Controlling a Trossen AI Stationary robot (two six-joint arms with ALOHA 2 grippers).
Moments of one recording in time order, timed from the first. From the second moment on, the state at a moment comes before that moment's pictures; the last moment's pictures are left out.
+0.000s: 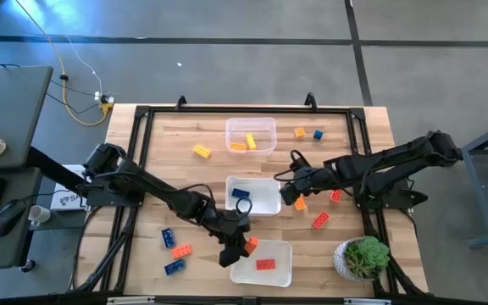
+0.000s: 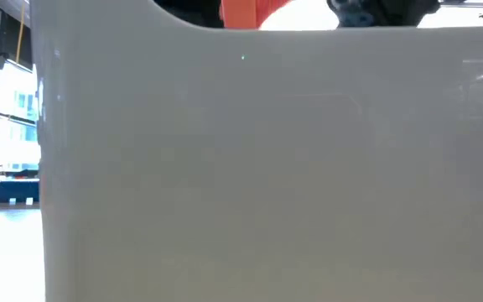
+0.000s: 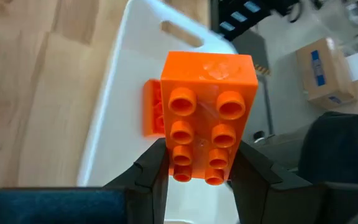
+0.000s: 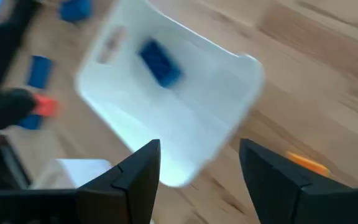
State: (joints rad) left arm -0.28 1.78 1.19 -0.11 0.14 -0.69; right arm 0.20 1.29 0.95 -0.59 0.19 1.13
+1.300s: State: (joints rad) left arm -0.28 1.84 1.19 -0.11 0.15 -0.68; right arm 0.20 1.64 0.95 -0.80 0.10 1.26
